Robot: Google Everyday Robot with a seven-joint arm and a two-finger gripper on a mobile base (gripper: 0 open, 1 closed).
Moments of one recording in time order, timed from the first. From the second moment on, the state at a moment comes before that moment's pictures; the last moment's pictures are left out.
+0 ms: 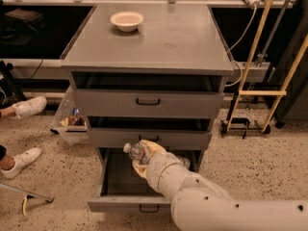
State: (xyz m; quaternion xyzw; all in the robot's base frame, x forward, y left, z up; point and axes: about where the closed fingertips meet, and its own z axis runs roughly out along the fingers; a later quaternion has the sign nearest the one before) arm 0.484 0.026 0.693 -0.56 0.62 -0.09 0.54
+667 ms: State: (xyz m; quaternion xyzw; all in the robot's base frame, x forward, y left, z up) arm 0.519 0.065 0.797 -0.59 0.57 -0.12 0.56
